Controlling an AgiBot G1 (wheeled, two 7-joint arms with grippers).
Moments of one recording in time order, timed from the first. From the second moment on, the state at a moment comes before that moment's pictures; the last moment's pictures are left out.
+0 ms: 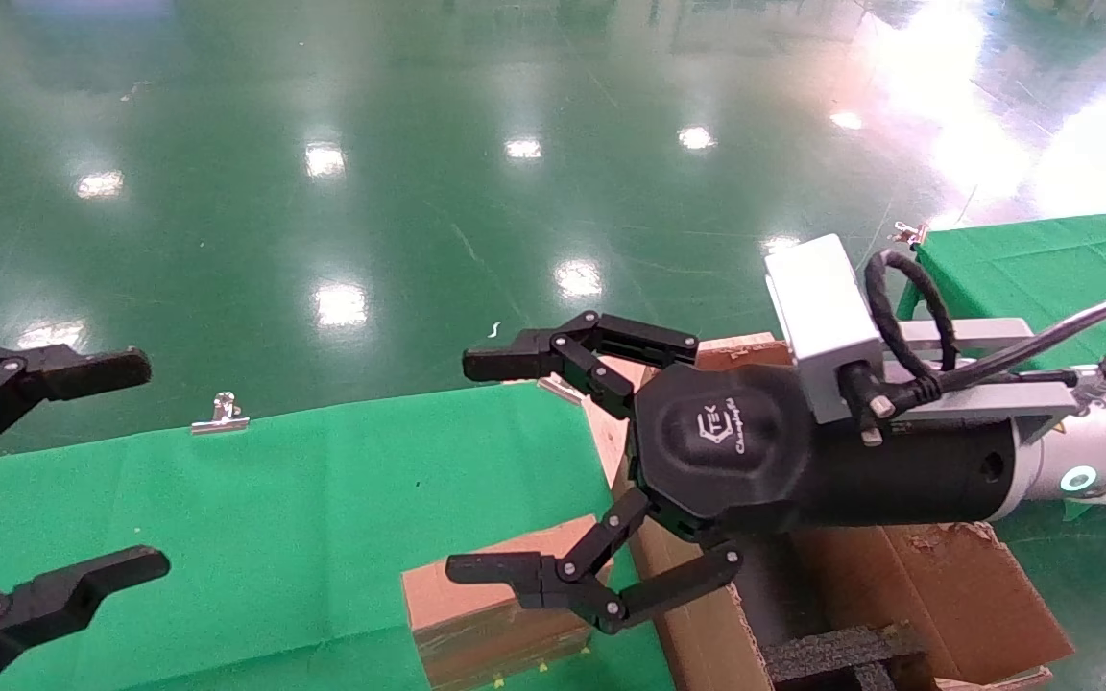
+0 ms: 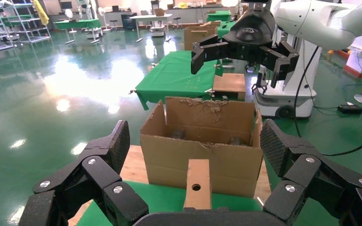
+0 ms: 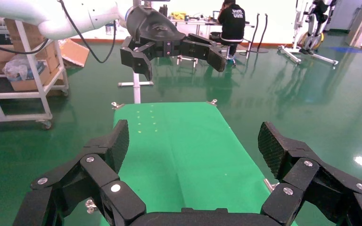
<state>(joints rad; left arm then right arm) -1.08 0.57 0.36 -1.24 0.65 1.44 -0.13 1.07 -0.61 -0.28 1.28 -0.73 -1.49 0.19</state>
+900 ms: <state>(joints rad) -1.08 0.57 0.36 -1.24 0.65 1.44 -0.13 1.09 -0.61 -0.30 1.29 -0.77 -1.50 0.19</state>
